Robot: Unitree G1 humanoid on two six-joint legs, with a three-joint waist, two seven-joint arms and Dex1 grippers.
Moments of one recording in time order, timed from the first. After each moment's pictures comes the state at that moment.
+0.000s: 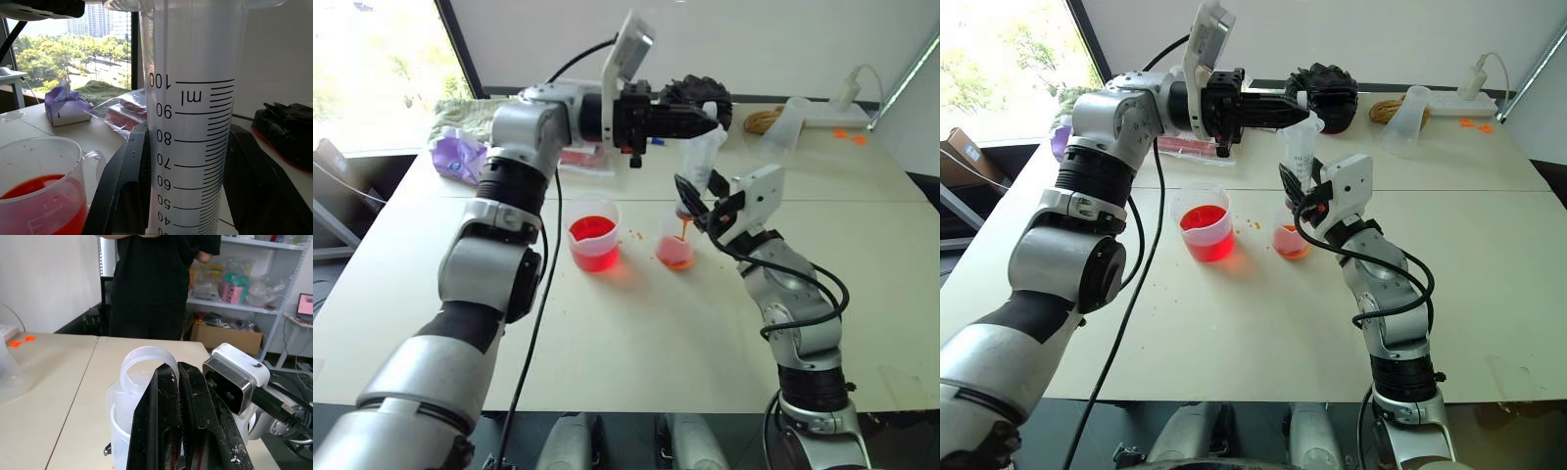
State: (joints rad) left arm -1.41 0.24 -0.03 0.76 -0.36 0.52 -1.41; right arm -0.39 -0.23 -0.01 -0.35 0.25 0.37 0.31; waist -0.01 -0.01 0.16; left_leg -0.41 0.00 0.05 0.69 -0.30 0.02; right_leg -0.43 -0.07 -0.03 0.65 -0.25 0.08
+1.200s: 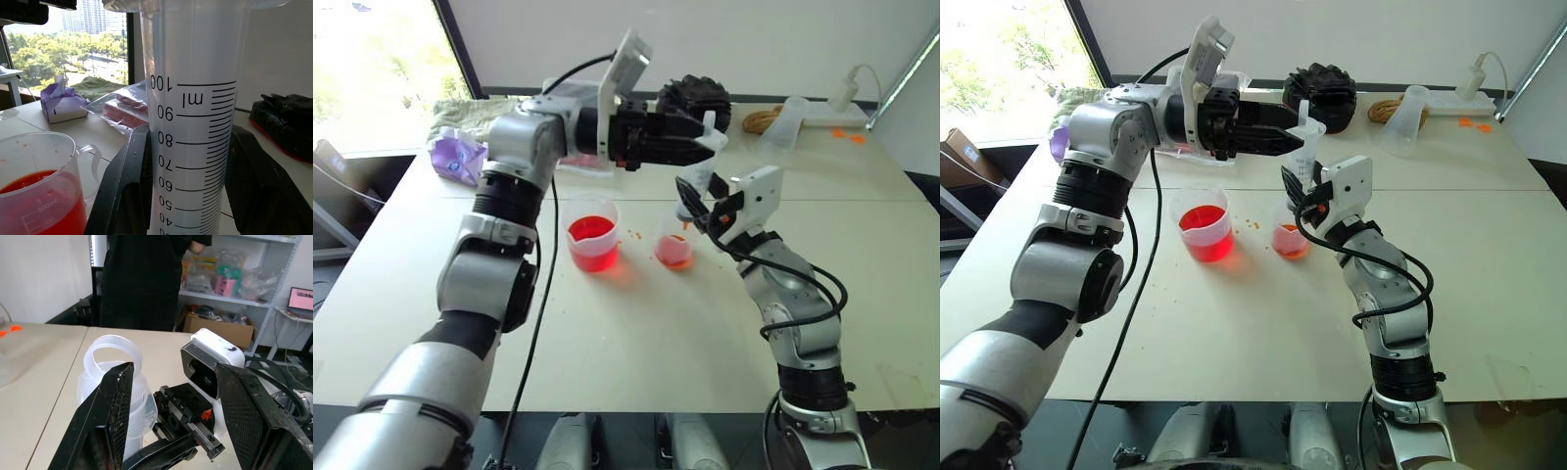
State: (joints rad) left arm -1.35 0.27 -0.05 0.65 -0.36 0.58 -1.43; right arm -0.39 -0.23 -0.02 -0.34 0.26 0.39 0.30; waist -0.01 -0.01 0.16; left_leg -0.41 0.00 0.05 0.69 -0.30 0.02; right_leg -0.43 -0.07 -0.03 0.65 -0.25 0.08
